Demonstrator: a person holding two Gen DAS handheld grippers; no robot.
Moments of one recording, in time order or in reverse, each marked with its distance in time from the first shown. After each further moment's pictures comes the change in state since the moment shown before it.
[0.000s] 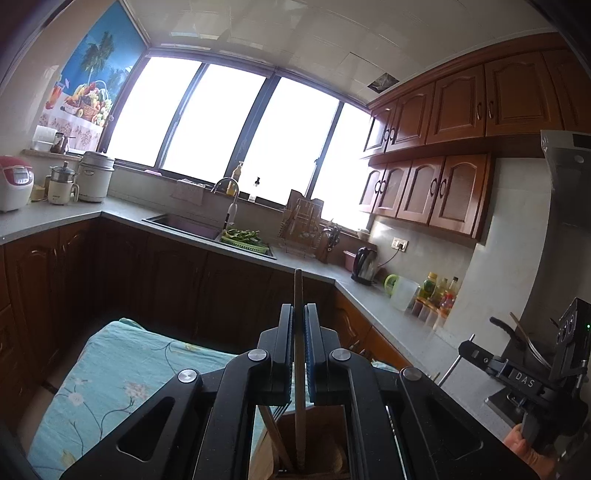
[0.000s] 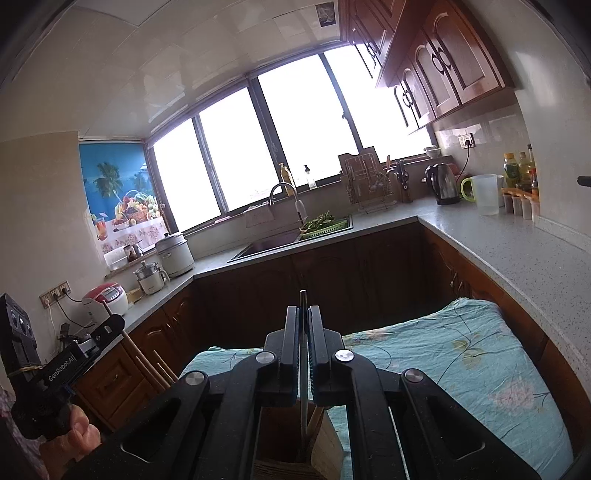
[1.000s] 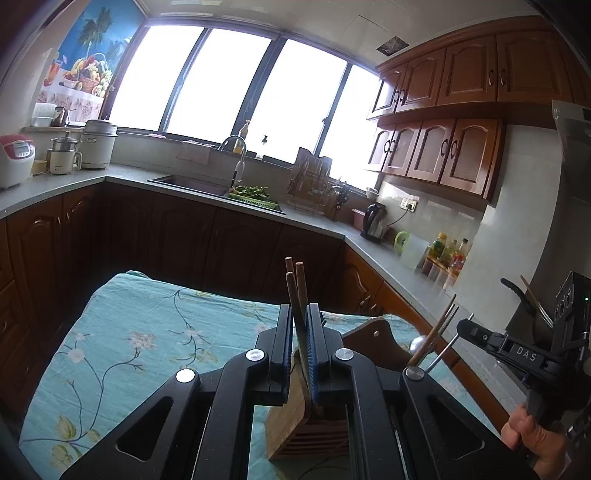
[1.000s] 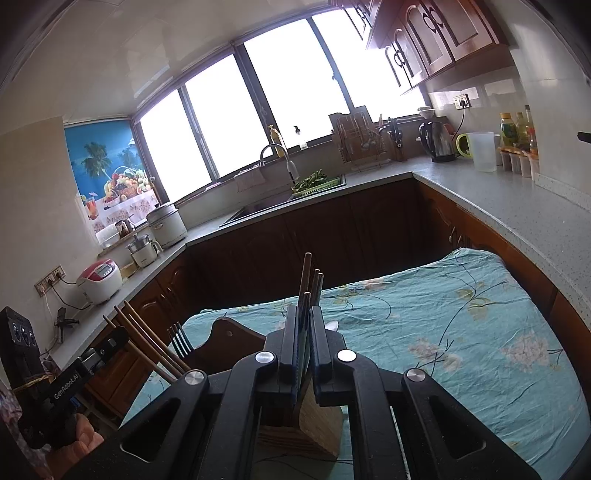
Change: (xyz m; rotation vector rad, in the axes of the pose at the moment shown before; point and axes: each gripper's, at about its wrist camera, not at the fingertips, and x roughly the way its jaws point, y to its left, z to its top) left arm 0.010 0.019 -0.008 -0.006 0.150 0.024; right arm 0.024 -0.009 -0.034 0.034 0.136 -0.021
